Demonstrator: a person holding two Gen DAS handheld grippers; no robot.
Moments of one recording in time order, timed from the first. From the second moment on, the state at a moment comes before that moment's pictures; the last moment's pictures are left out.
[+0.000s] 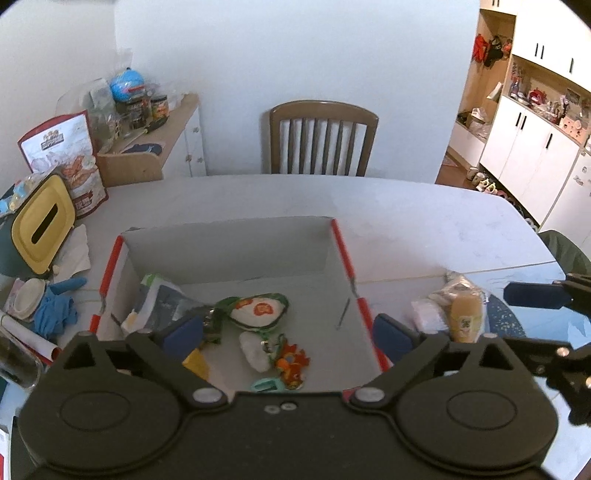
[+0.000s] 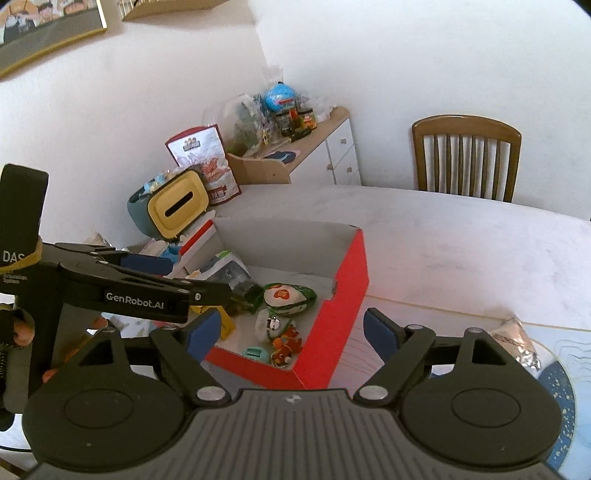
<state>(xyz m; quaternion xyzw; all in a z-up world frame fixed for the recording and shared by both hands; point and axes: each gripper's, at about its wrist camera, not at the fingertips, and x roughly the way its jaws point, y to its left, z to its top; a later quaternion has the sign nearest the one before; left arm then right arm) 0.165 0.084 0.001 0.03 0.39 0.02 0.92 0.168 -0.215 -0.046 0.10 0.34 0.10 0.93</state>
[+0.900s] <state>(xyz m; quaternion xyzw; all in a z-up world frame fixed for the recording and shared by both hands) 0.161 -0.044 -0.062 0.02 0.42 -0.04 0.91 0.116 -0.367 -0.080 0.13 0.37 -0.02 0.92</state>
